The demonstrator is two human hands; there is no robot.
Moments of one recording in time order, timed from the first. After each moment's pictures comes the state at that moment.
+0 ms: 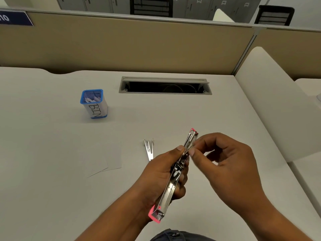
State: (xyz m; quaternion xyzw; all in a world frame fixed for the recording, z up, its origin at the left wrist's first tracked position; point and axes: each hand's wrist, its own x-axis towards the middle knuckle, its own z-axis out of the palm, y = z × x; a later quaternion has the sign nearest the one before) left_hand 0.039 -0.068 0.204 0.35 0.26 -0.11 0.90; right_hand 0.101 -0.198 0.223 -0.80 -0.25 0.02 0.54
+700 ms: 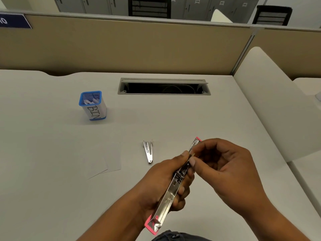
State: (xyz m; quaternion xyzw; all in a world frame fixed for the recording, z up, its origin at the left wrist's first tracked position) left_hand 0.038 -0.066 0.196 0.38 0.21 -0.21 0.87; right_hand 0.105 -0.210 0.218 -0.78 -0.22 0.10 0.58
